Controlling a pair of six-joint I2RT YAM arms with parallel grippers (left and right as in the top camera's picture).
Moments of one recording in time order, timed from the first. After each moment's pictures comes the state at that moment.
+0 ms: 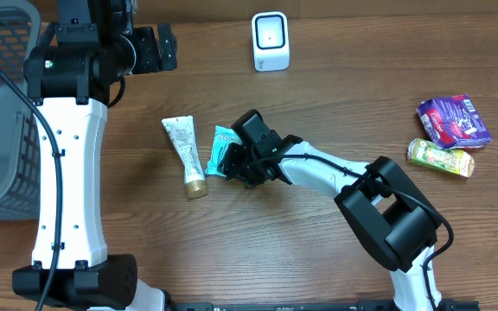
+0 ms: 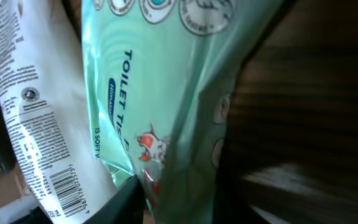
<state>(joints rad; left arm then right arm) -0.01 1.70 2.01 -1.10 0.07 -0.12 0.73 2.11 1.33 -0.24 -0.38 1.02</state>
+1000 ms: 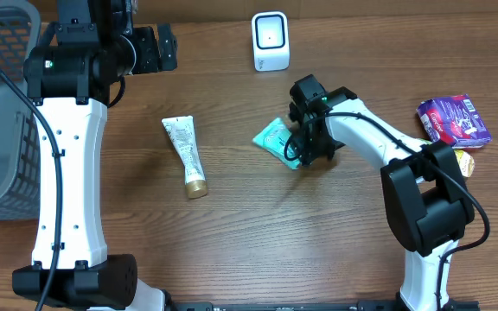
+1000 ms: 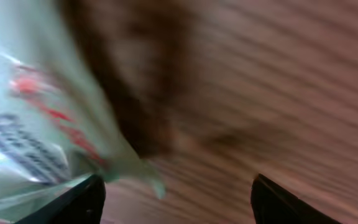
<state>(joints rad) -0.01 1.70 2.01 -1.10 0.07 -0.12 0.45 2.08 1.50 -0.91 0.08 -0.05</state>
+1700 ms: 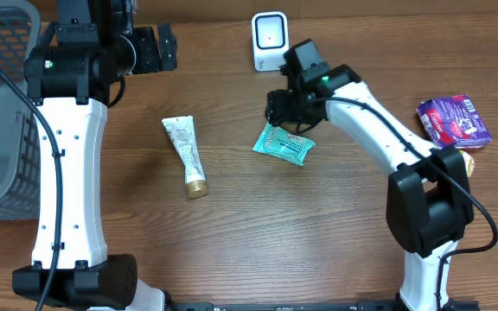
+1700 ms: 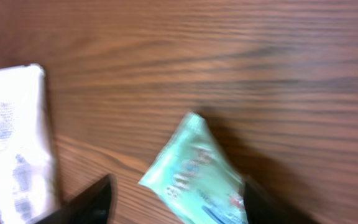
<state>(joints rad) -0.01 1.70 2.01 -1.10 0.07 -0.12 0.47 2.08 1.70 -0.76 -0.22 0.44</state>
